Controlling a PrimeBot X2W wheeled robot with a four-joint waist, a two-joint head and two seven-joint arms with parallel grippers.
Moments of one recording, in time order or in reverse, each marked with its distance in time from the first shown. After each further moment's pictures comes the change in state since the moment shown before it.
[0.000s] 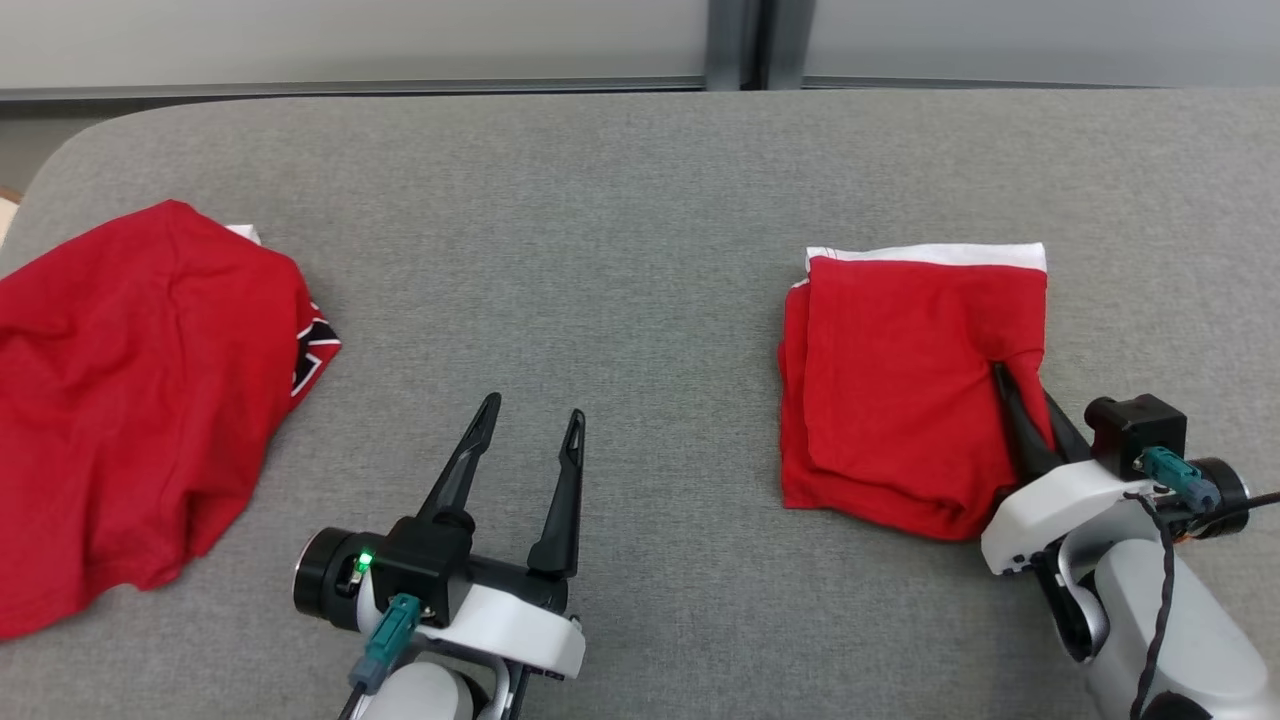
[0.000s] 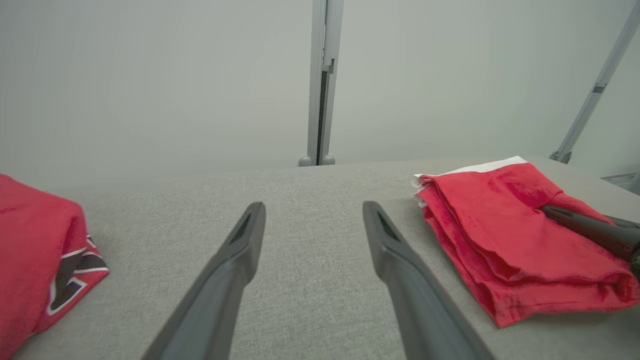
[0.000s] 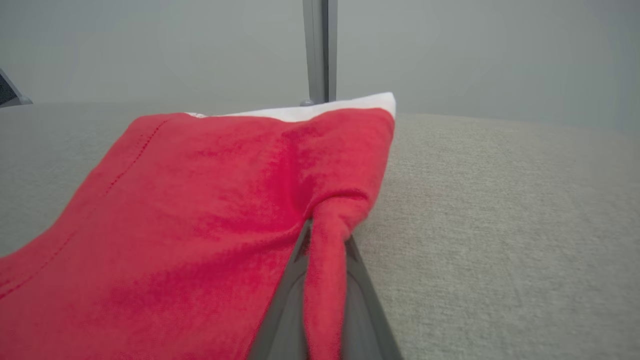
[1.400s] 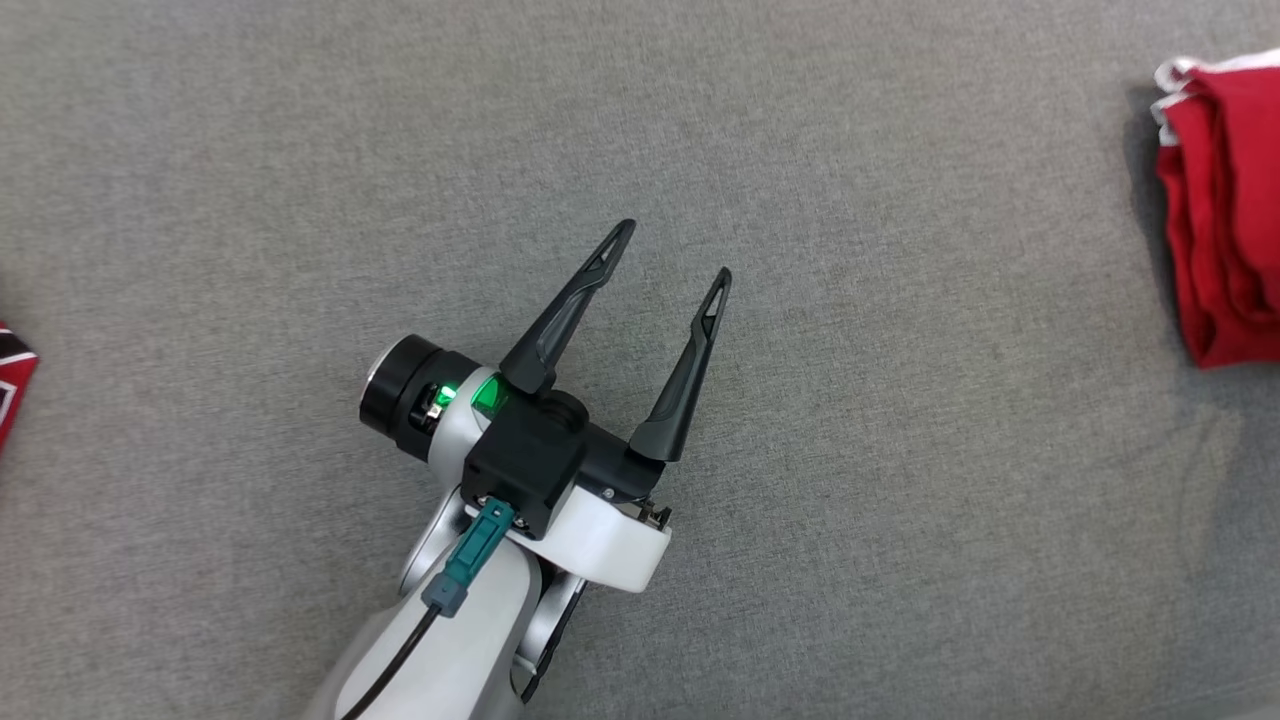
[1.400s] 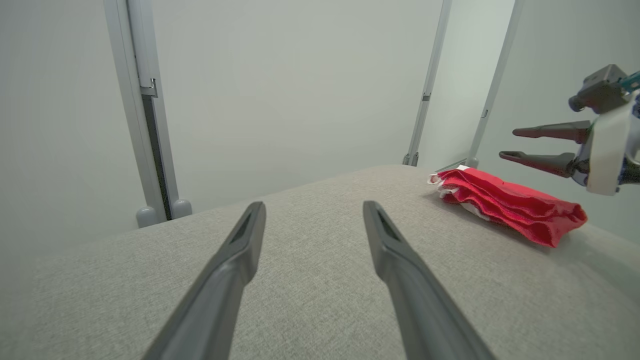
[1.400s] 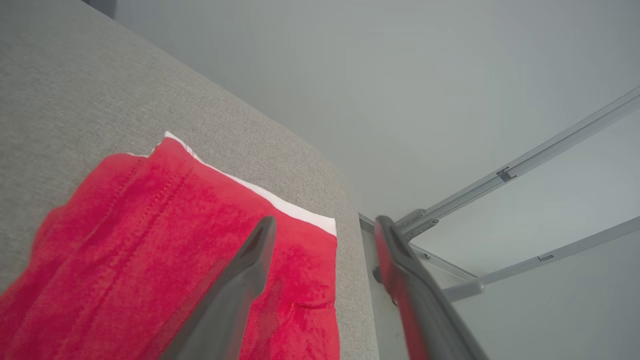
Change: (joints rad) left arm -0.277 0.000 -0.144 -0.077 0.100 -0.062 0.000; right arm -0.252 -0.465 -0.035 -0.015 -0.234 0.001 -0.012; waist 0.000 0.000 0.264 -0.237
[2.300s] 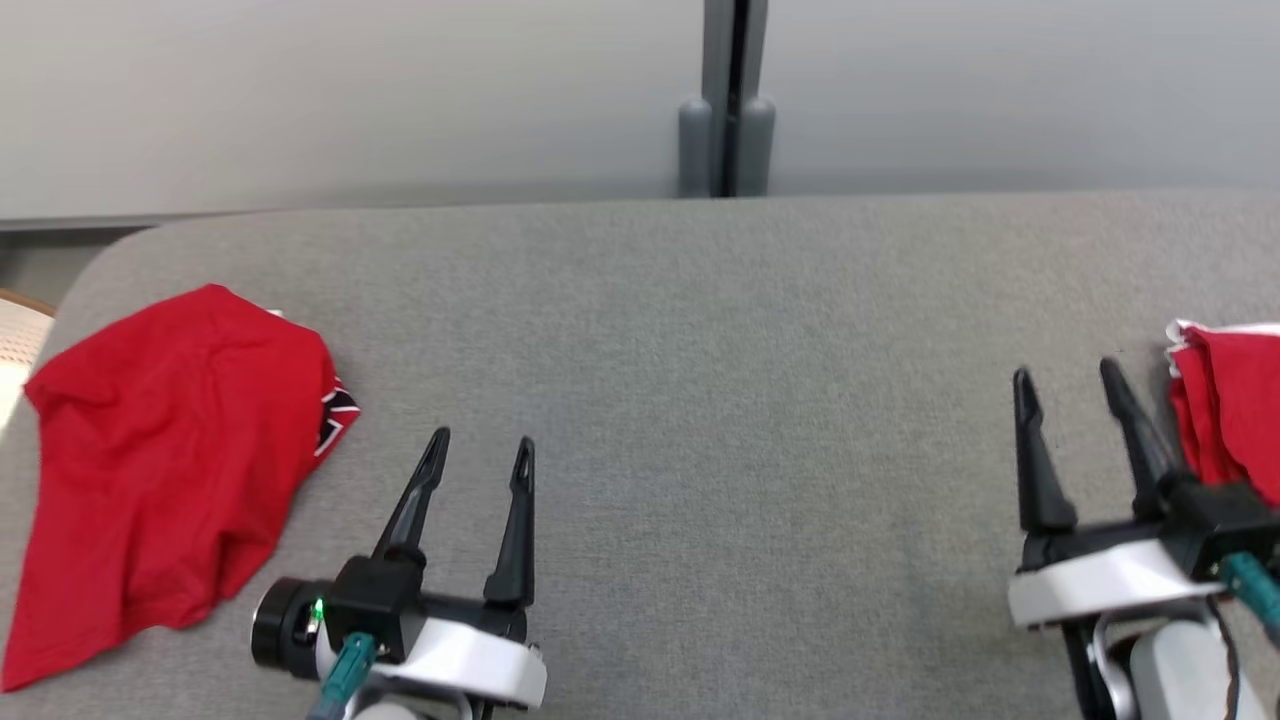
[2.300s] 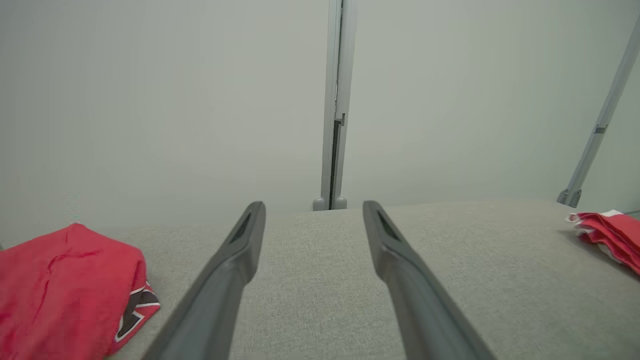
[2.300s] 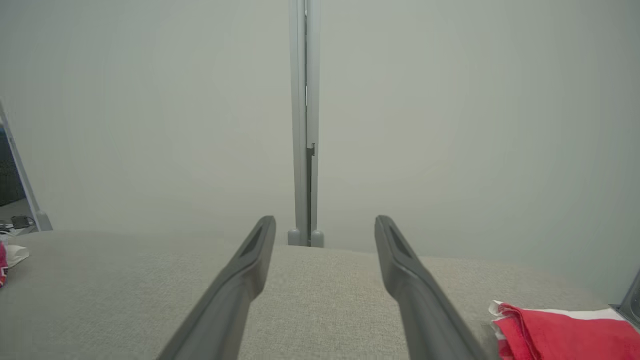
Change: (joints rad) left arm 0.346 0.000 0.221 0.040 -0.075 0.061 0.000; right arm 0.516 0.525 -0.121 -0.485 0.121 0.000 0.000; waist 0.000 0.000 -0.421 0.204
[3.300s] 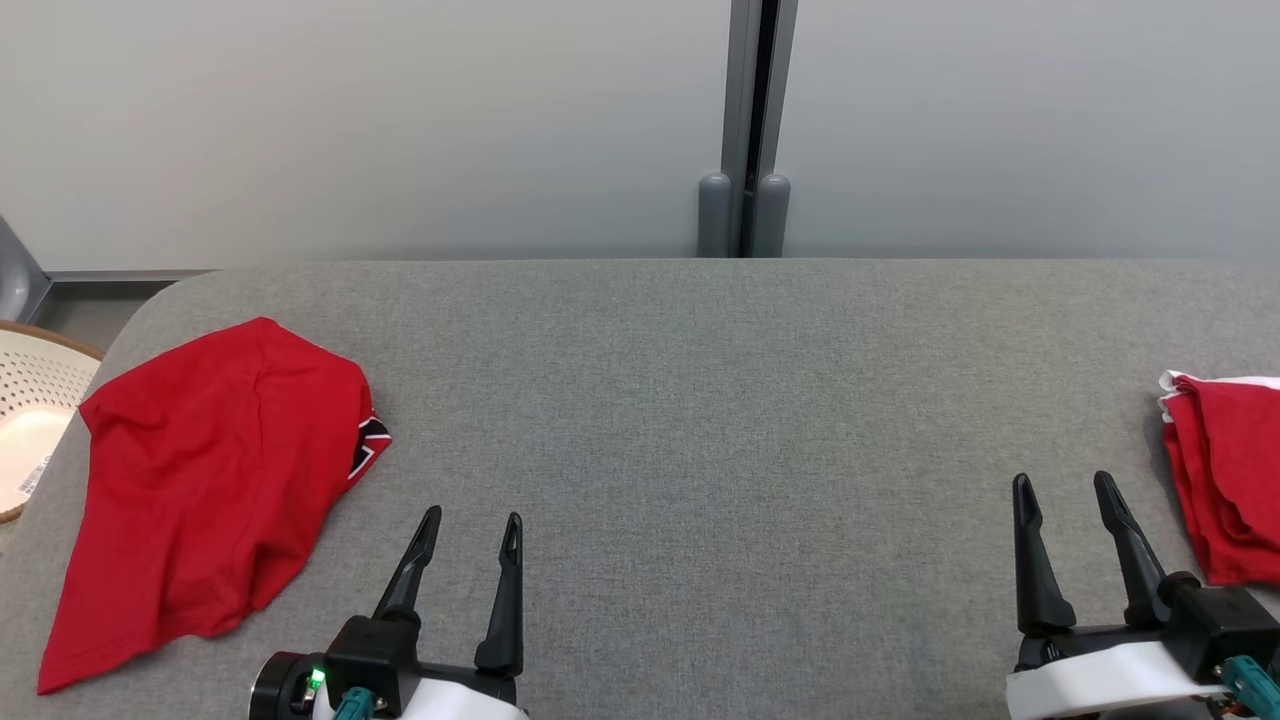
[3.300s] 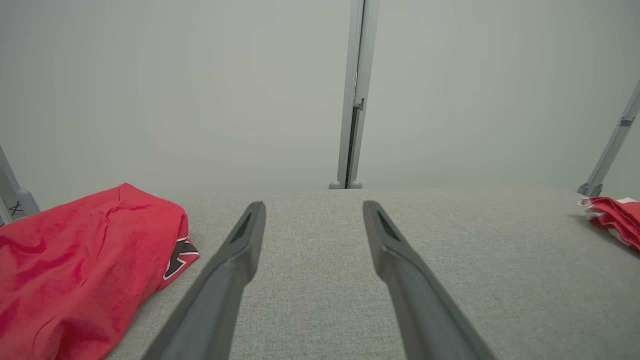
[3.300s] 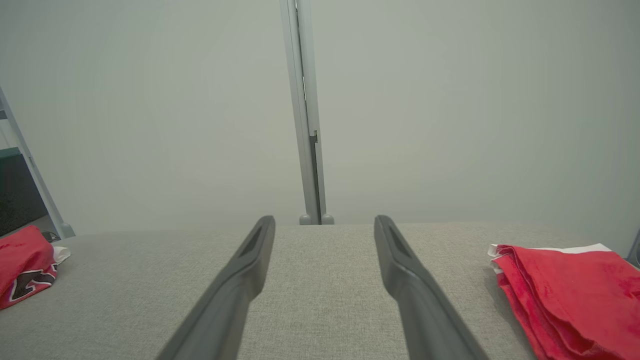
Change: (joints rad) left arm 0.107 0.000 0.022 0.044 -0.002 -0.001 0.000; right arm 0.193 0.048 -0.011 -0.054 0.062 0.000 0.000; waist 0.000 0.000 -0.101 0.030
